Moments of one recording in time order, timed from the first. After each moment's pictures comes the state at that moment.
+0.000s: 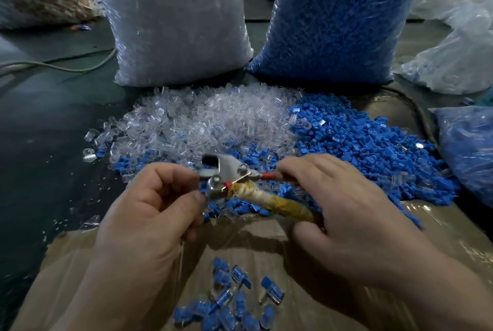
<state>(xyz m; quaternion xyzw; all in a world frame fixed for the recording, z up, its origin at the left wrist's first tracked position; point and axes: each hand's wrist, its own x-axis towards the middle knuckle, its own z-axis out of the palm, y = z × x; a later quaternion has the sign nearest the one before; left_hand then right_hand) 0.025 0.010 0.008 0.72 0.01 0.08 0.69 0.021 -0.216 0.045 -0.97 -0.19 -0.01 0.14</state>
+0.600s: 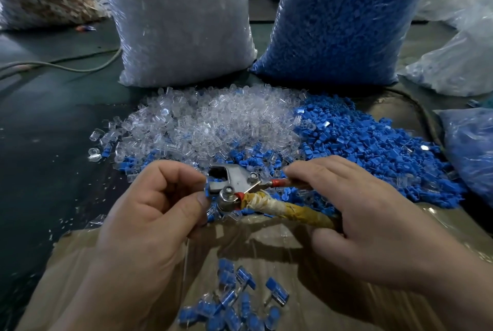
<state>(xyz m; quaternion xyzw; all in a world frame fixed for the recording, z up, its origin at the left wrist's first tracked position) 0.025 0.016 0.007 0.72 -0.05 0.09 0.69 0.021 -0.232 0.050 -0.96 -0.23 0.02 0.16</state>
